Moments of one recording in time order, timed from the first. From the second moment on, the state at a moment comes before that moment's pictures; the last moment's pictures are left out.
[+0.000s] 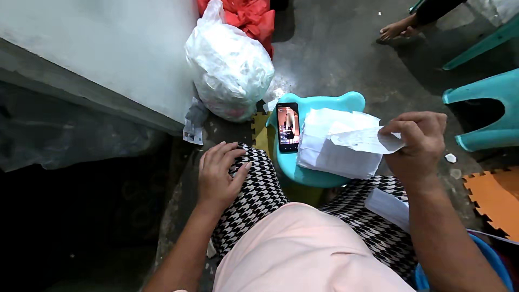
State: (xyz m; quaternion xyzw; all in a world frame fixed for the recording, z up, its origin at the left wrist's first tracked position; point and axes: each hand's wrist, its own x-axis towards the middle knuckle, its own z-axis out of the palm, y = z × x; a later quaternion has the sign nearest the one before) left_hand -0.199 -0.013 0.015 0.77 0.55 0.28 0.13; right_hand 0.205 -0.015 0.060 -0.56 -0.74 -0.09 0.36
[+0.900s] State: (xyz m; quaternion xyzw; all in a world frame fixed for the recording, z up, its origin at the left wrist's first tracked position) left_hand -0.197 -0.010 0.014 0.77 0.56 0.27 0.13; right_hand 0.196 0.006 0.063 -0.67 -0.68 -0.01 0.31
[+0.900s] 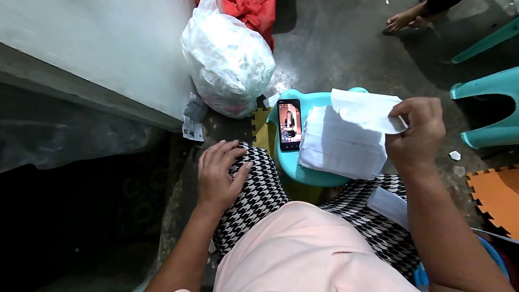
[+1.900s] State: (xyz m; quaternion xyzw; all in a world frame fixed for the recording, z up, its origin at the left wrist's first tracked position) left_hand -0.194 -0.009 0.017 0.78 0.55 0.26 0.13; right_hand 0.200 -0.024 0.054 -0.65 -0.73 0.02 0.21
